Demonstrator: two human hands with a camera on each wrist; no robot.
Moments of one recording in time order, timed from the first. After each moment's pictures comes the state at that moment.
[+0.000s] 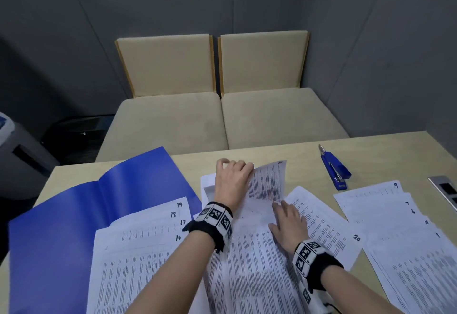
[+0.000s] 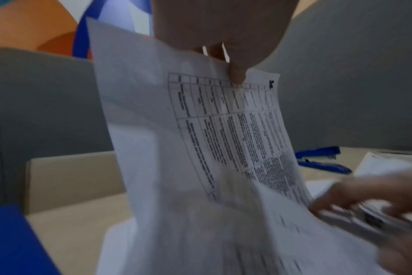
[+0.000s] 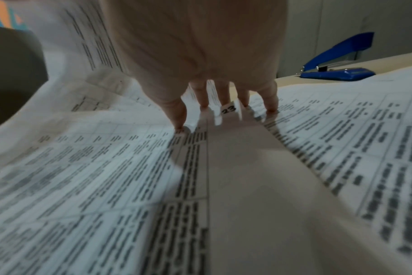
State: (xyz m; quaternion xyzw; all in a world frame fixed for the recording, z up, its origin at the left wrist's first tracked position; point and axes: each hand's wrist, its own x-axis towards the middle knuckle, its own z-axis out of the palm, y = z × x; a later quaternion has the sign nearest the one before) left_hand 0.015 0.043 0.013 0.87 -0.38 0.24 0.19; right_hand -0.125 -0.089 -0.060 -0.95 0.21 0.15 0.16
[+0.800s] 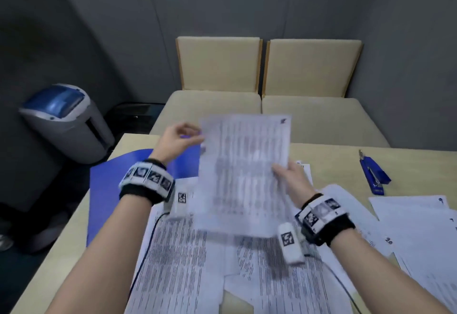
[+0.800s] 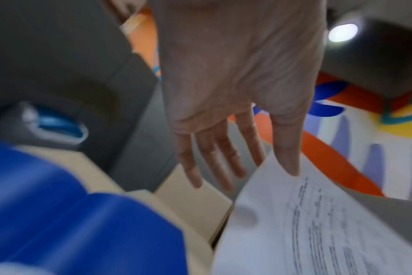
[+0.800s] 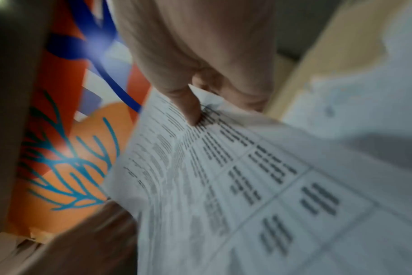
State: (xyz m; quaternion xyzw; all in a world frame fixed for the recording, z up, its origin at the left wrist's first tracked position) left_hand 0.030 0.262 0.128 0.84 -0.08 -0.06 0.54; right_hand -0.081 0.003 0.080 -0.70 0.20 0.03 0.68
